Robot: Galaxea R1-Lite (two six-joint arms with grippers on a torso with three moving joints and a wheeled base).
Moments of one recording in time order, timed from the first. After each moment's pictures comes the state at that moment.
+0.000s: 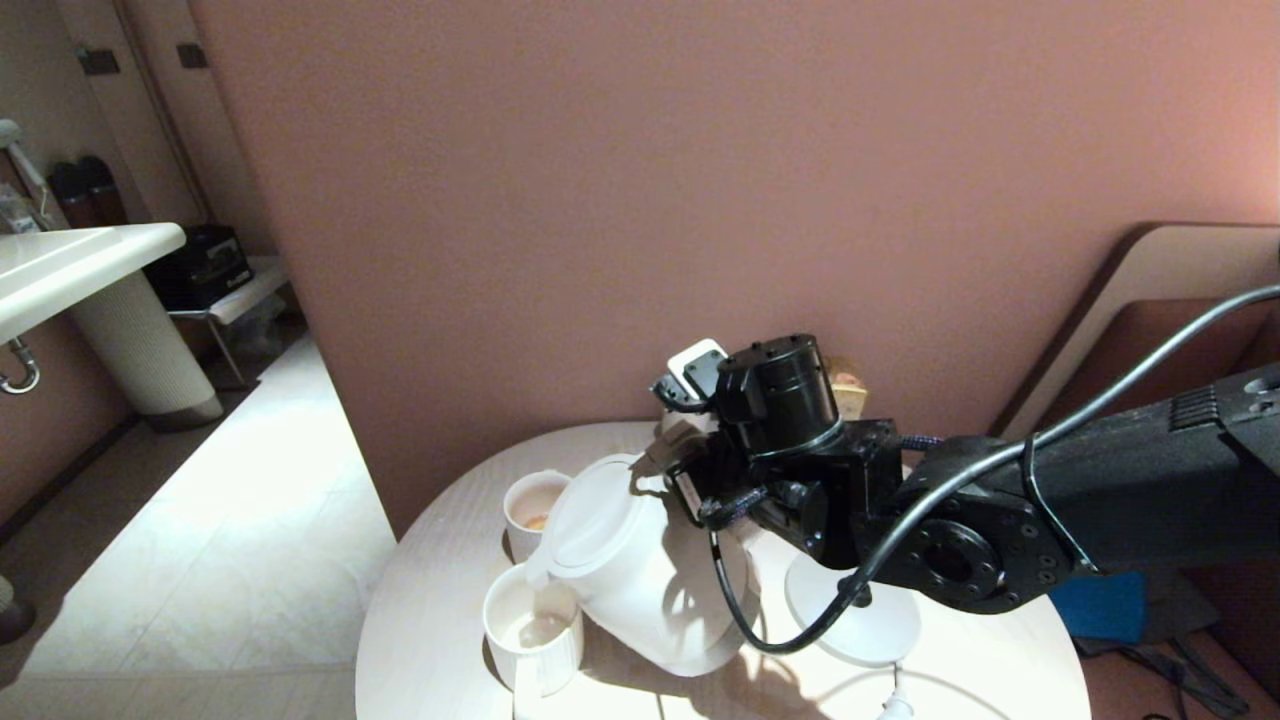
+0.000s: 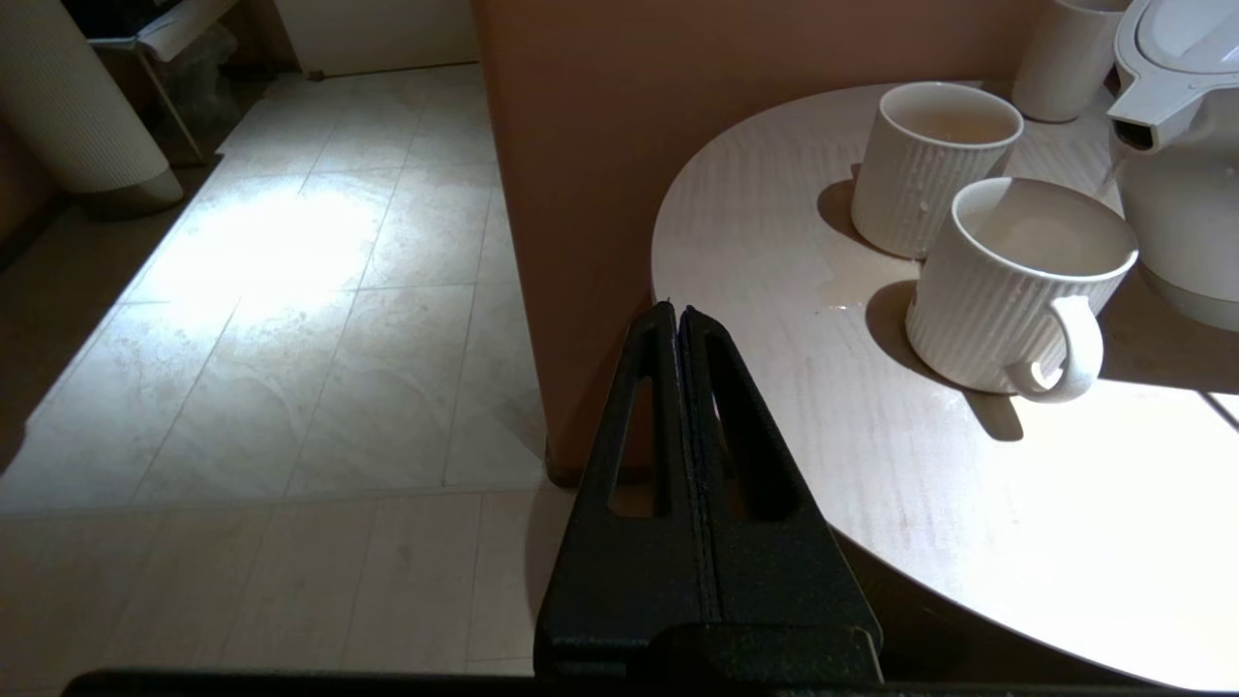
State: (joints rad) left arm 0.00 0.00 -0.01 0.04 0.00 0.01; right arm 0.76 1.95 -1.17 -0.31 -0.45 -0.11
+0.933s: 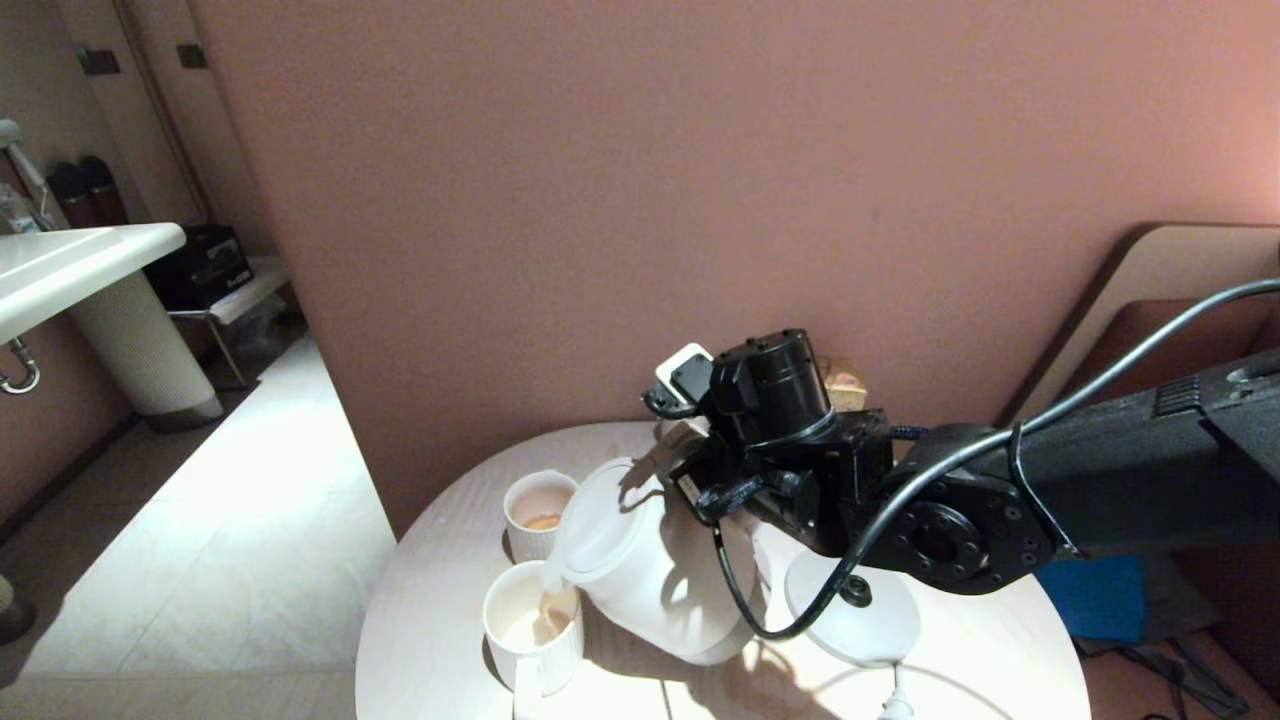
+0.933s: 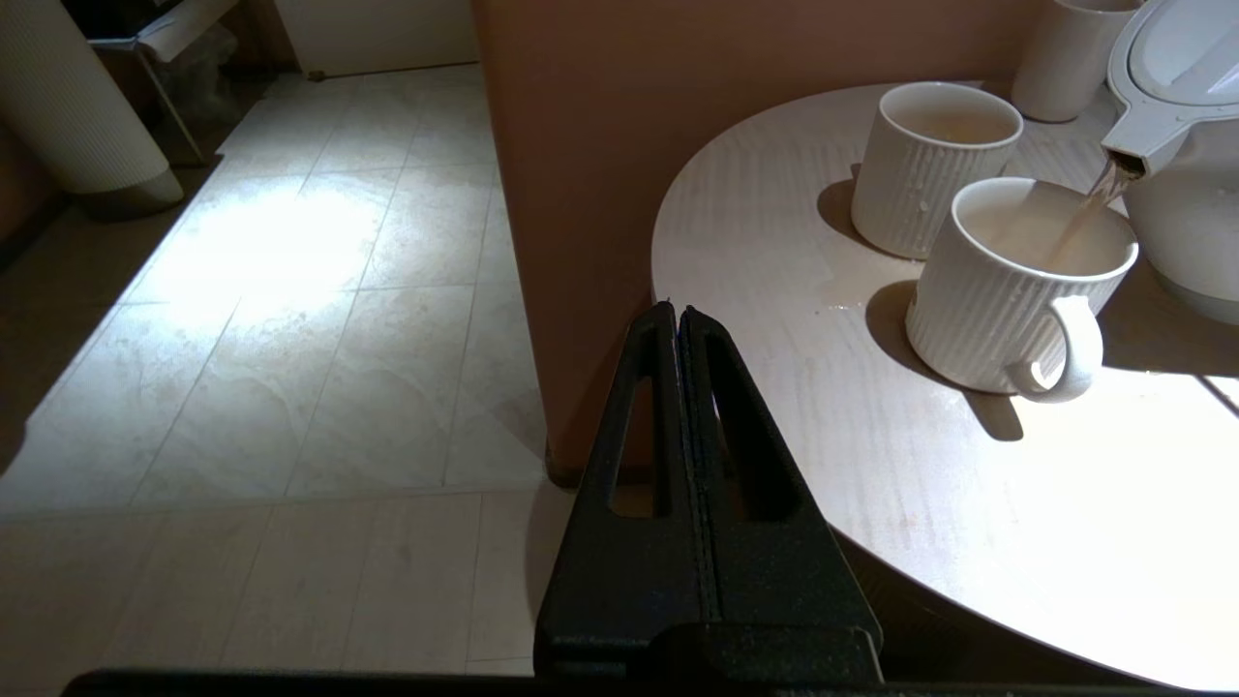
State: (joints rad) left arm 0.00 0.00 -0.01 0.04 0.00 0.01; right arm 0.75 1.97 -1.20 -0.27 -0.46 -0.23
